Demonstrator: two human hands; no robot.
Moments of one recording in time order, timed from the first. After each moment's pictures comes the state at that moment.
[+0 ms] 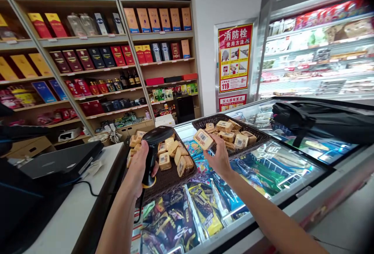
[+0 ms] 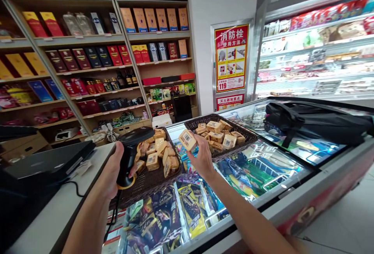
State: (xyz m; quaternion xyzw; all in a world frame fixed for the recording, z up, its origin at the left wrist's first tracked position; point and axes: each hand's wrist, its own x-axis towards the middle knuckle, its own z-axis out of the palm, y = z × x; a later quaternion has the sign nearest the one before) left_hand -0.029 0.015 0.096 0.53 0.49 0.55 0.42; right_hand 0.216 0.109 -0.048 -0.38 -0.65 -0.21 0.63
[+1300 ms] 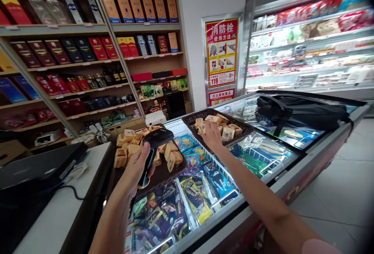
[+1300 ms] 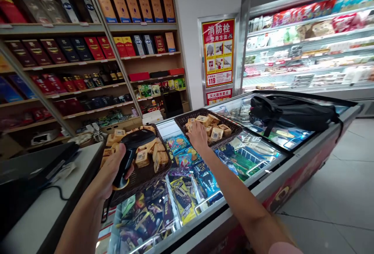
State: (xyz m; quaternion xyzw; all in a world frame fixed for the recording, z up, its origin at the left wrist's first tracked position) left_hand -0.013 0.022 0.085 0.58 0.53 0.47 0.40; right_hand 0.260 0.162 -0.033 -0.63 -0.63 -0.10 0.43
